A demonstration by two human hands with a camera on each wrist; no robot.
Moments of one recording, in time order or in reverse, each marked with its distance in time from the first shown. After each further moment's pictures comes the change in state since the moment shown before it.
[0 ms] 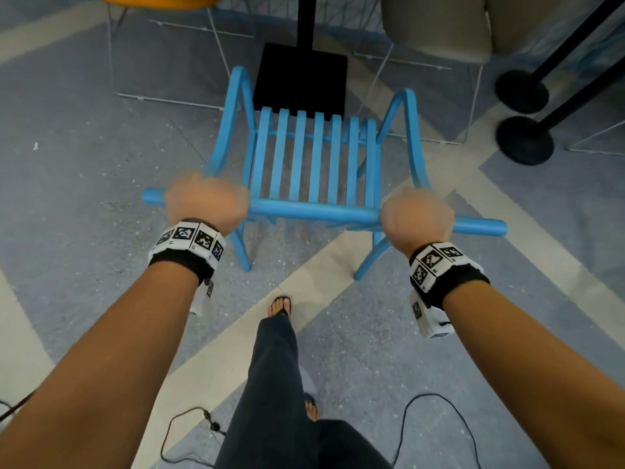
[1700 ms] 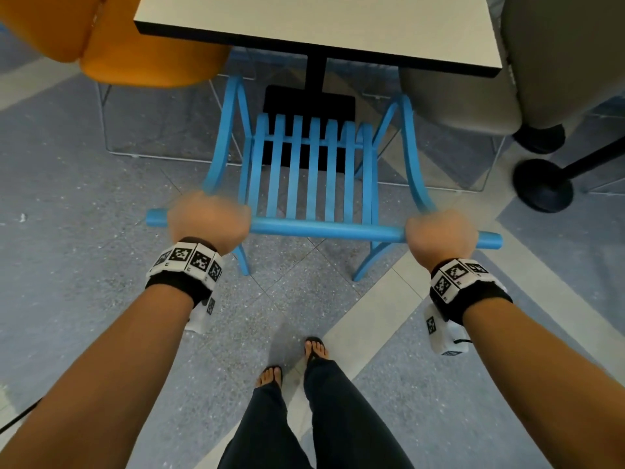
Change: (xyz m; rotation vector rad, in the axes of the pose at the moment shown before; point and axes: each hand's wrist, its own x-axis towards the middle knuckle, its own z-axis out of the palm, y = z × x) left_hand 0.319 -0.032 0.028 0.036 -0.116 0.054; right_hand 0.297 -0.034 0.079 -0.068 -0.246 0.217
